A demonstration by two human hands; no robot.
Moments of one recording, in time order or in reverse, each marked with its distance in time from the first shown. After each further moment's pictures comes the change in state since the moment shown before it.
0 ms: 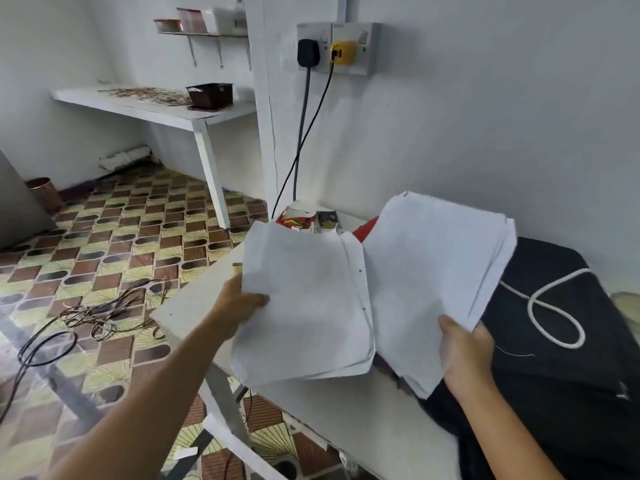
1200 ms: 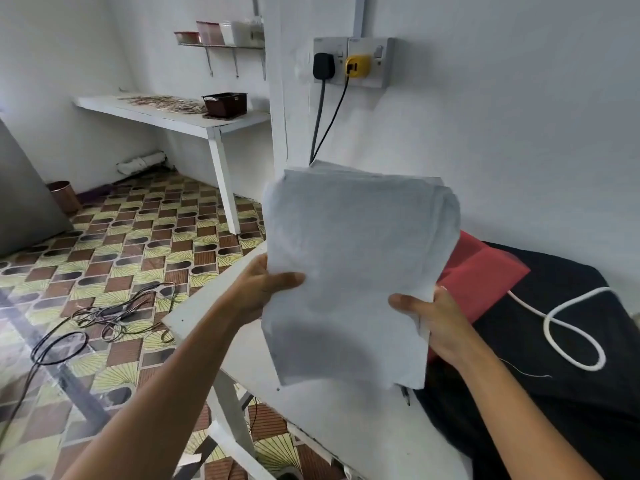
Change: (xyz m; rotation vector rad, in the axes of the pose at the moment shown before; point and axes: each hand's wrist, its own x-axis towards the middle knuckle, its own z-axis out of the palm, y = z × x) left_hand -0.020 0.053 0.008 -0.335 -0.481 0.256; right_hand 0.002 -0.041 0.053 -0.107 -0.736 0.037
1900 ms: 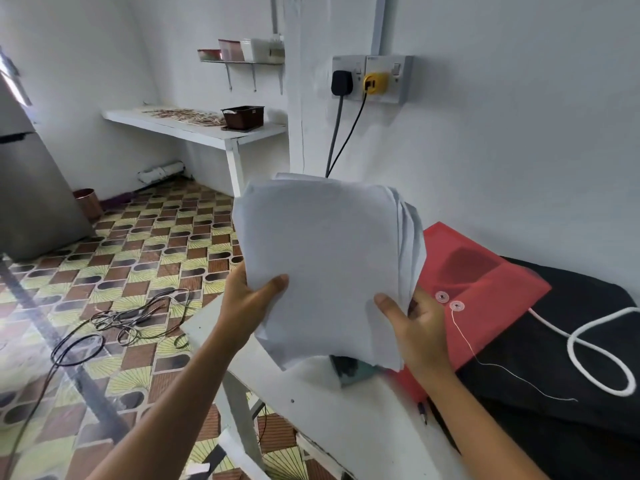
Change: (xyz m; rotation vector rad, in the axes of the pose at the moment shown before) left_hand -0.031 0.004 -0.005 0.236 0.454 0.350; right_hand -0.007 0.012 0.062 -0.275 0.247 -0.392
